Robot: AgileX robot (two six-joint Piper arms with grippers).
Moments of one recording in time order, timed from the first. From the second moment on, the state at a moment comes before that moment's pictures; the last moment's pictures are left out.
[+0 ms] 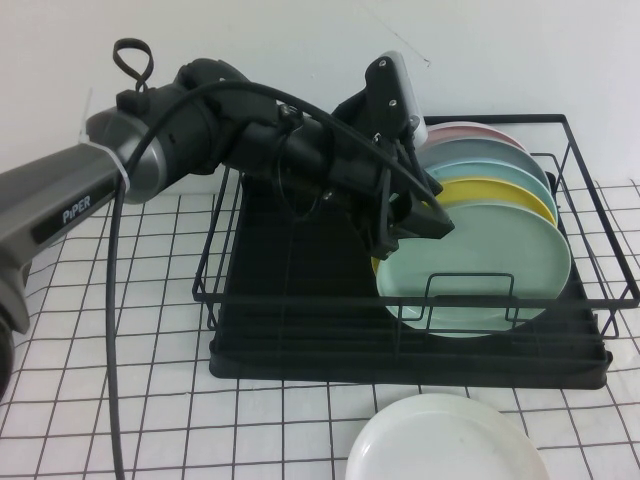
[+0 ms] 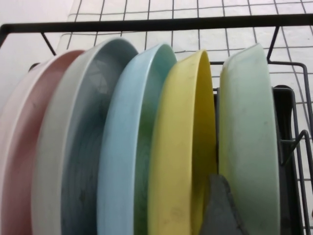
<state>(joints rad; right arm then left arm) -0.07 -0.02 0.02 0.04 0.41 -0.16 -0.48 2.00 -1.70 -1.07 0.93 1.55</state>
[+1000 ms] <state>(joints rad) -0.07 -0.02 0.02 0.04 0.41 -0.16 -0.48 2.07 -1.70 -1.14 0.88 1.60</state>
